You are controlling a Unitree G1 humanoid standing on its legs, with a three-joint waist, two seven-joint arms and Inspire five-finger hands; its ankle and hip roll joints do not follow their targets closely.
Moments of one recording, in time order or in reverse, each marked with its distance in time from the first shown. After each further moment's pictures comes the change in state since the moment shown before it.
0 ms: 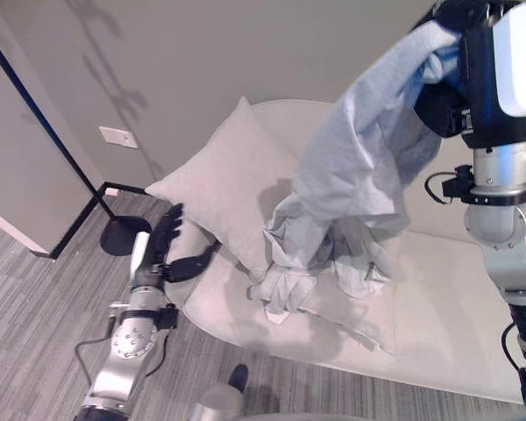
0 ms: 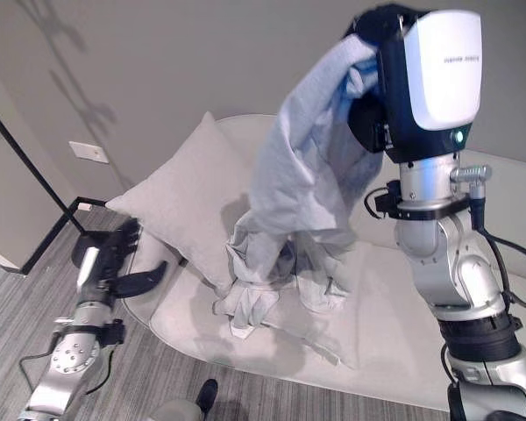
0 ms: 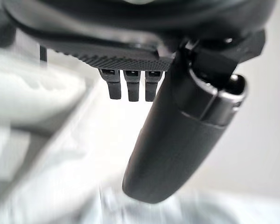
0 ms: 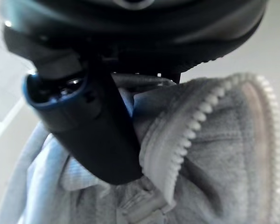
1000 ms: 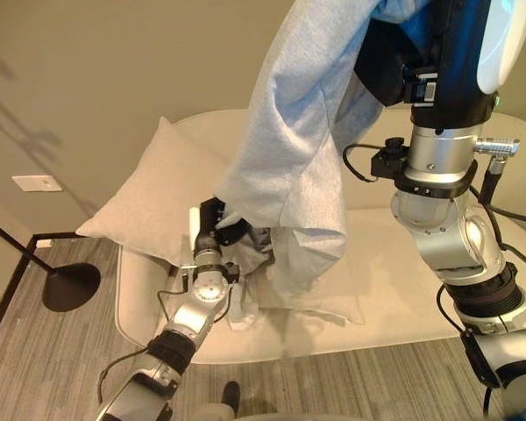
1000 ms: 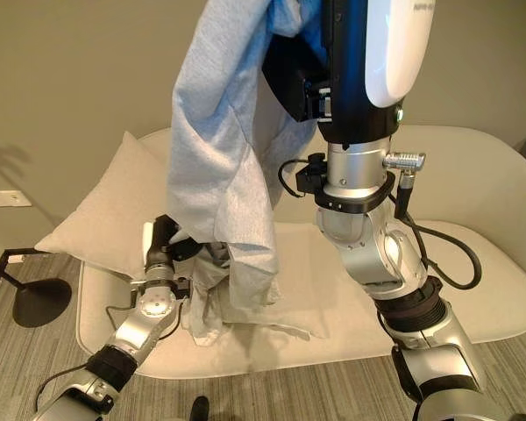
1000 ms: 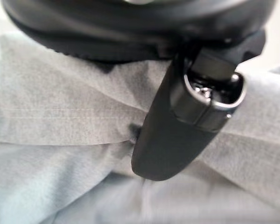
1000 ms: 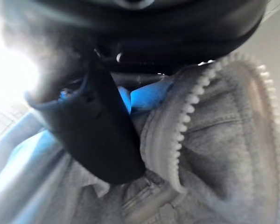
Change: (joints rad) left arm -0.390 -0.174 -0.102 0.356 0.017 0.071 0.397; right arm -0.104 0.191 0.175 -0.105 0.055 0.009 -0.208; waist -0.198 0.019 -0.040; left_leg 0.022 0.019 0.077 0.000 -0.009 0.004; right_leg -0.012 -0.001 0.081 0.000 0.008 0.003
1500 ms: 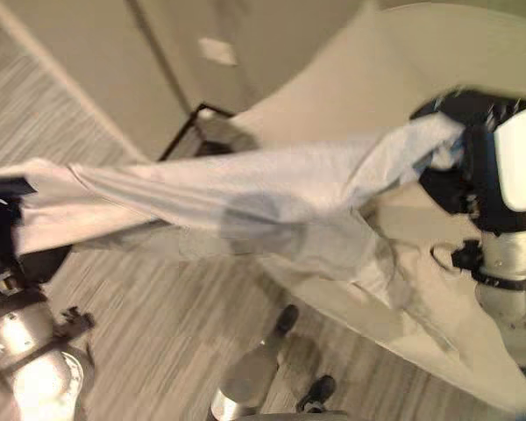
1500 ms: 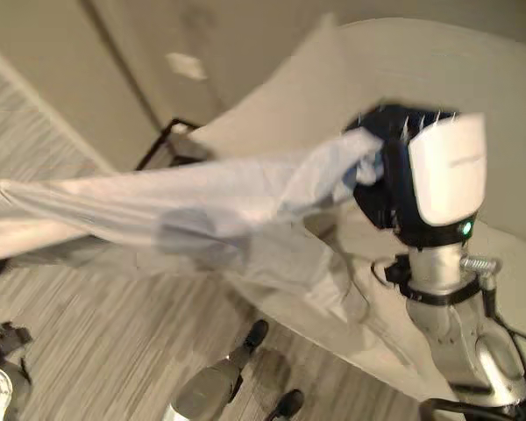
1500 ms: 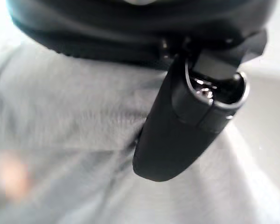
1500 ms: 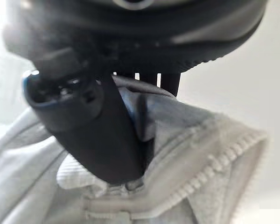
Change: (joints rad) left arm 0.642 -0.032 0.585 -0.815 -0.149 -0.281 -0.170; right arm 0.821 0.002 -0.377 -0.101 -0.087 -0.102 0.163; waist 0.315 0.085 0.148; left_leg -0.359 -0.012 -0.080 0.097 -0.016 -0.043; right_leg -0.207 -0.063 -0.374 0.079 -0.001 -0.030
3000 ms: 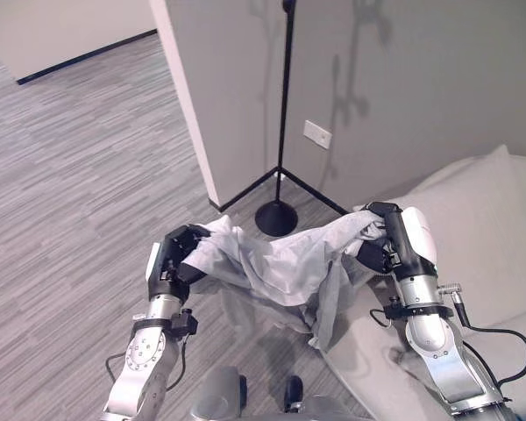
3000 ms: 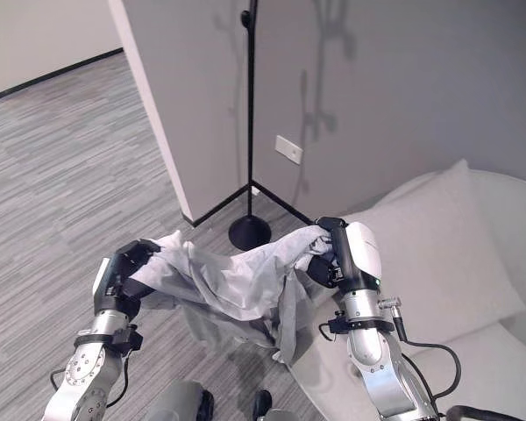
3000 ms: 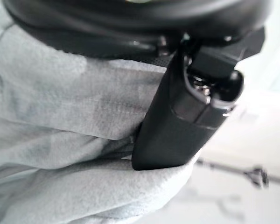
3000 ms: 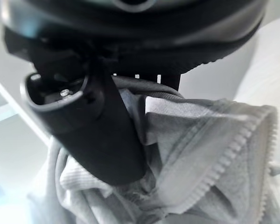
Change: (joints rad) left arm -0.122 0.120 -0.378 0.323 -0.162 0.190 -0.247; right arm -0.017 0.133 0.212 0.263 0.200 0.055 0.162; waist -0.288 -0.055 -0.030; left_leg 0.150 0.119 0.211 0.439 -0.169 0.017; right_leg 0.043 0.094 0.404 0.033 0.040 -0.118
